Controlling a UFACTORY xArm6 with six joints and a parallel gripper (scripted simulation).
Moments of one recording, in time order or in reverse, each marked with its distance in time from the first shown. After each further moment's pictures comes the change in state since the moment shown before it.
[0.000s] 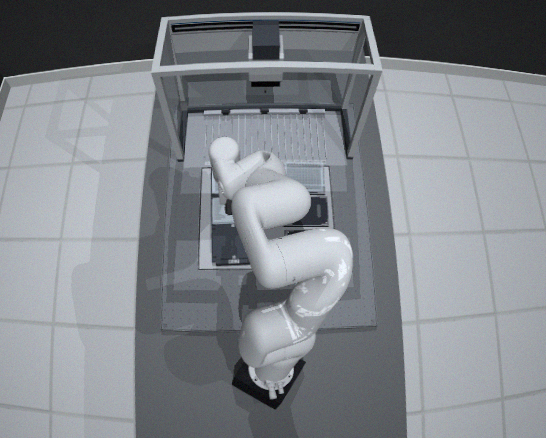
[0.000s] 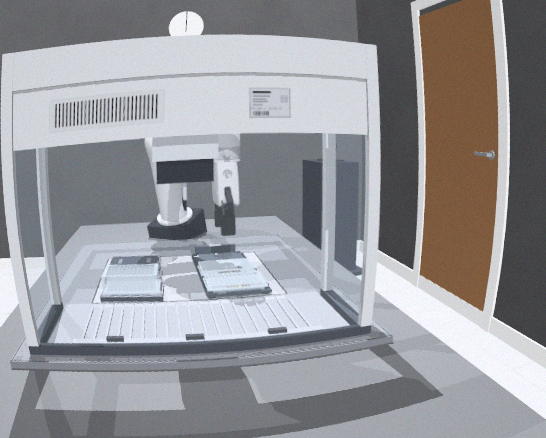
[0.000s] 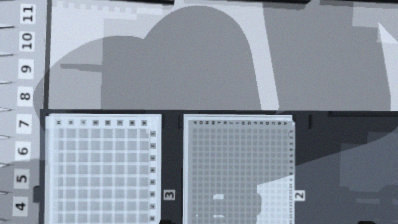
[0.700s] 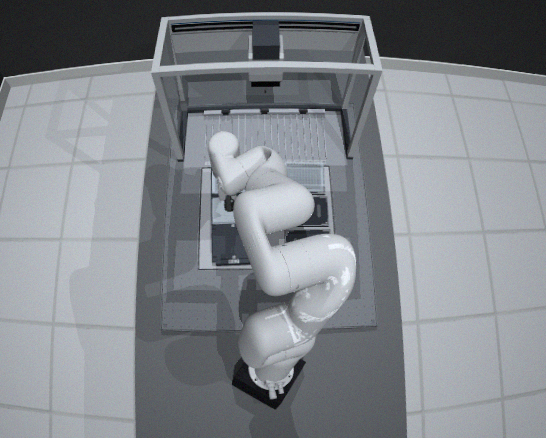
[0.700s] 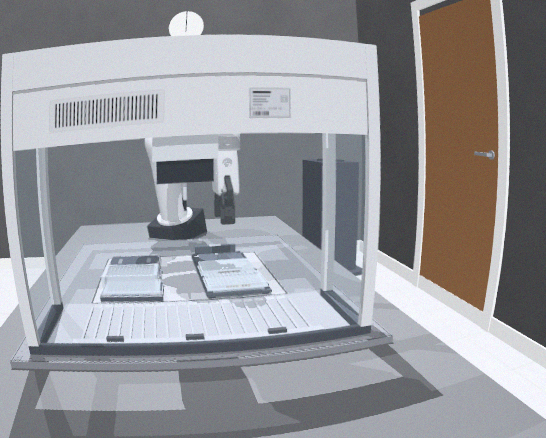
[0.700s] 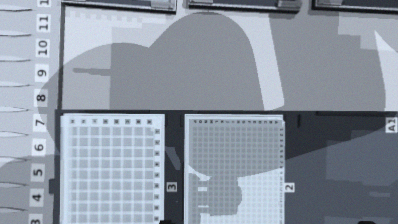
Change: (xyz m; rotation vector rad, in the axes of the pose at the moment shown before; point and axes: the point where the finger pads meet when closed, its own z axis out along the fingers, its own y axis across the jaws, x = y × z) arm 0.000 0.000 -0.025 0.000 0.000 0.000
